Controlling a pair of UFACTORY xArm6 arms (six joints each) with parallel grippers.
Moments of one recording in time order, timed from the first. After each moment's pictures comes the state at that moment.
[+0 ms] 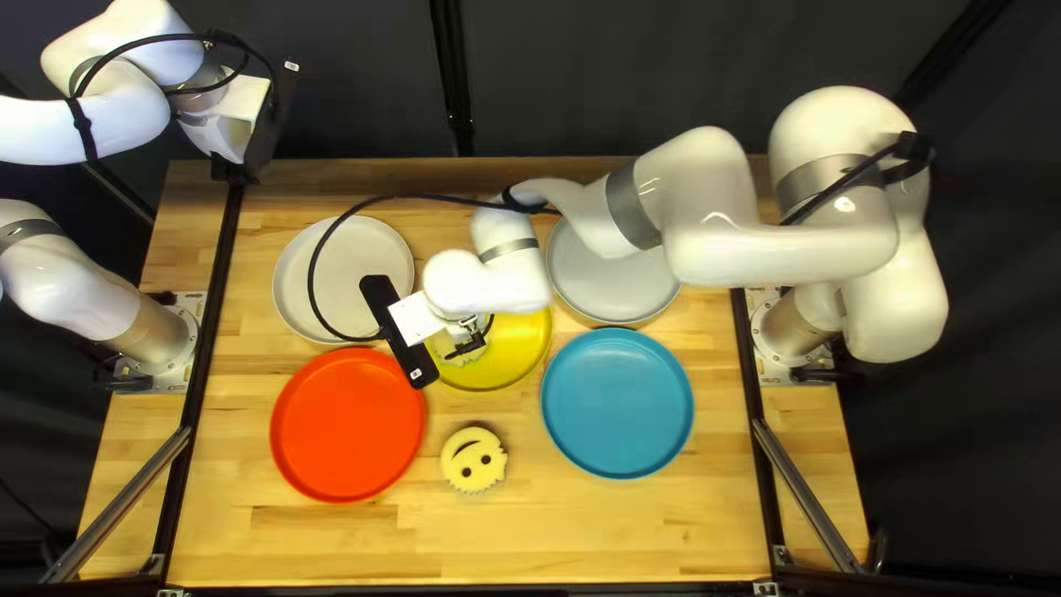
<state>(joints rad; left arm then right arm) 0.81 -0.64 -0.49 0.02 1.03 1.06 0.06 0.35 -1.08 -0.38 0.68 -0.17</state>
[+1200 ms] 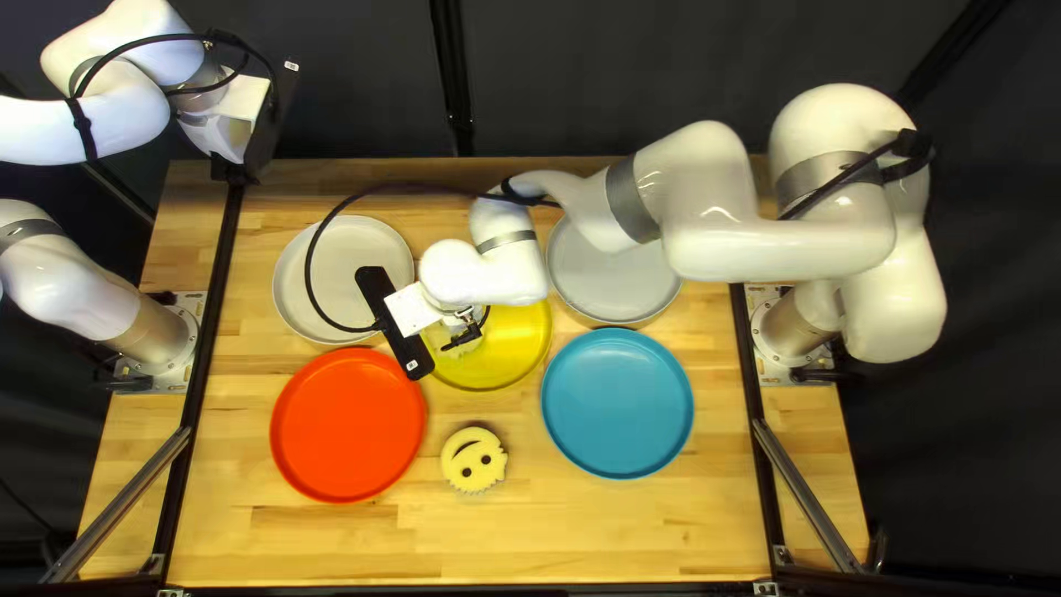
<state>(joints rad) 0.81 -0.64 -0.49 0.02 1.03 1.06 0.07 0.40 -1.16 -0.38 0.68 -0.19</state>
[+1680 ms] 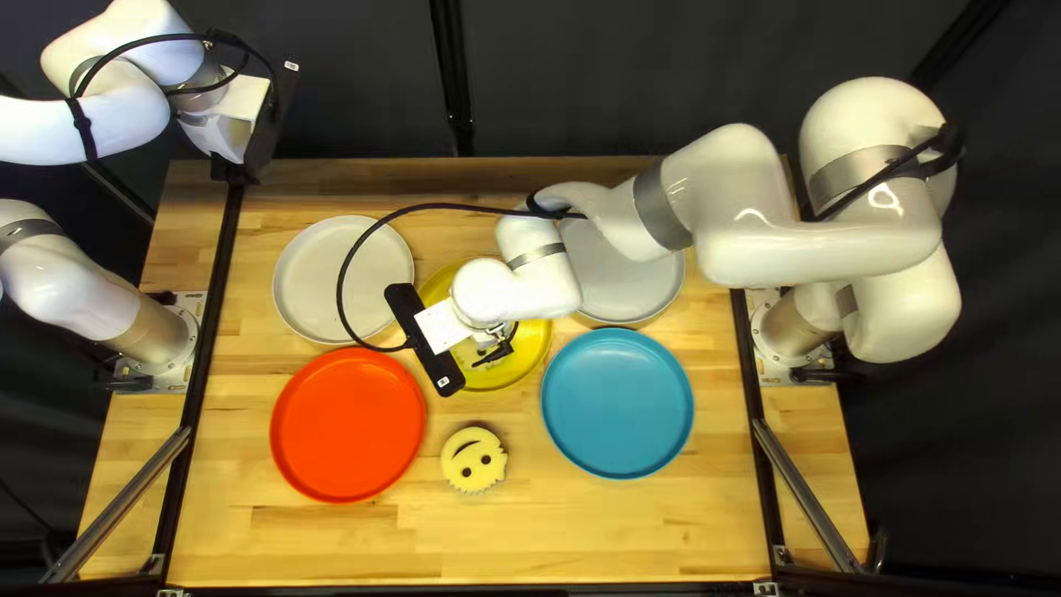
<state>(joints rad) 0.81 -0.64 -0.49 0.02 1.03 1.06 0.04 0.30 -1.00 -0.37 0.67 -0.20</state>
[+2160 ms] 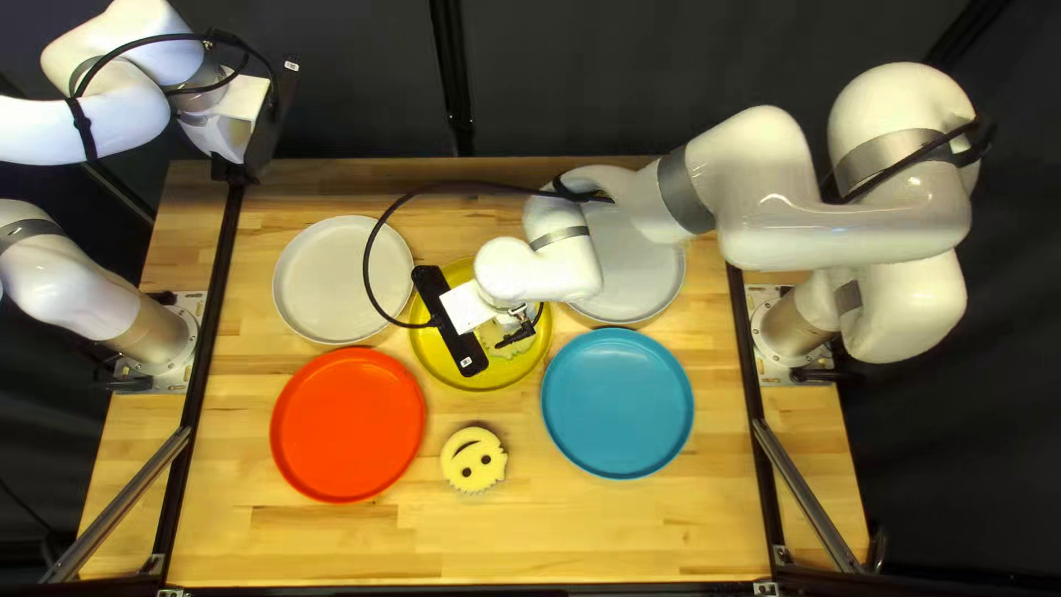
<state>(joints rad) 0.81 -0.64 -0.49 0.02 1.03 1.06 0.03 0.29 -1.03 -0.33 0.71 -0.22</state>
